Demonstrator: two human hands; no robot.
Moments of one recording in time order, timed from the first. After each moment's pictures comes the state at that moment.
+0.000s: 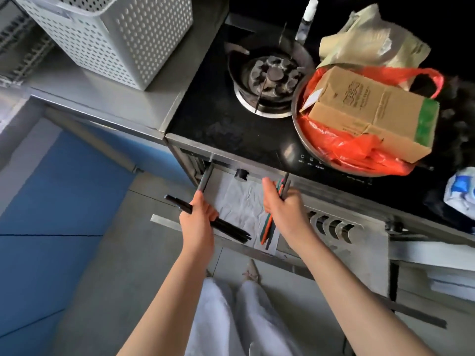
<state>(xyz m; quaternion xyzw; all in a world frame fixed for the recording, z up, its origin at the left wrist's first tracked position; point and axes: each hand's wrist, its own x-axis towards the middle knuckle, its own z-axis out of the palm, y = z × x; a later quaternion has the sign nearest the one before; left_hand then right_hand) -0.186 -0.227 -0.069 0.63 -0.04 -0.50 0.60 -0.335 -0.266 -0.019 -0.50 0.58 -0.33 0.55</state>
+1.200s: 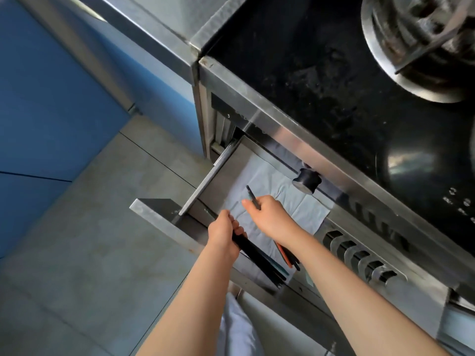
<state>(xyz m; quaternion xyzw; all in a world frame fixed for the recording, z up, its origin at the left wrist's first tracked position) -0.170 -0.266 -0.310 0.58 0.33 -0.59 0.46 -0.249 -0.339 -0.279 -0.66 0.56 0.10 0.50</state>
